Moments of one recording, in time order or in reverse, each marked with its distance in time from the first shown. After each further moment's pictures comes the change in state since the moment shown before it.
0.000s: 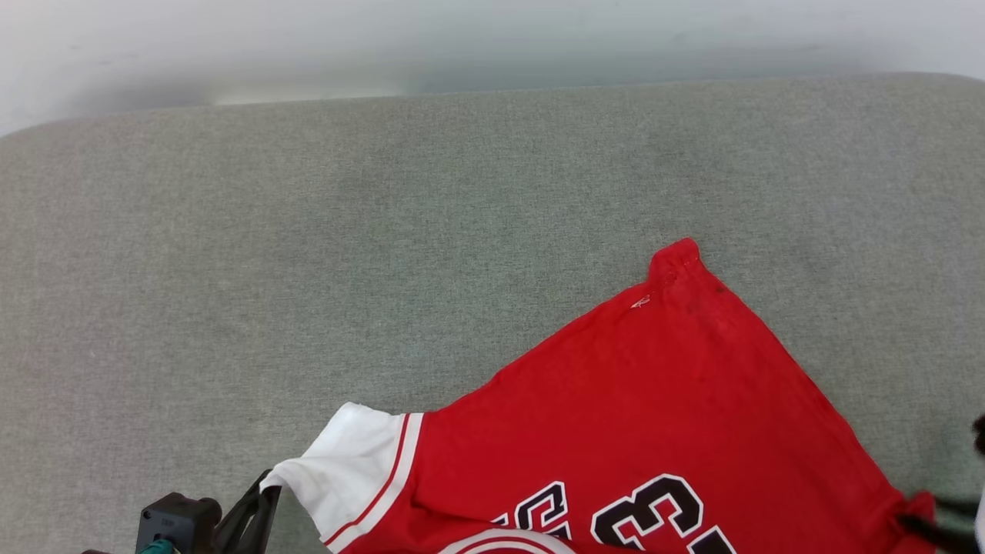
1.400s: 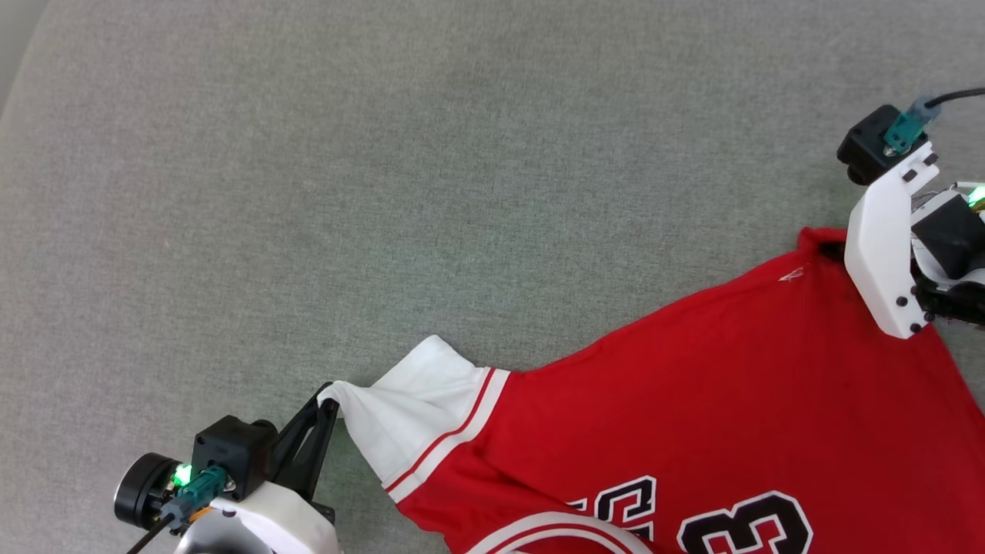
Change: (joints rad) left arm -0.200 -0.115 -0.031 0.045 0.089 -0.057 0.029; right arm -0.853 0.267 0.322 0.242 -0.165 0.000 0.258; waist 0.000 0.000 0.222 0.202
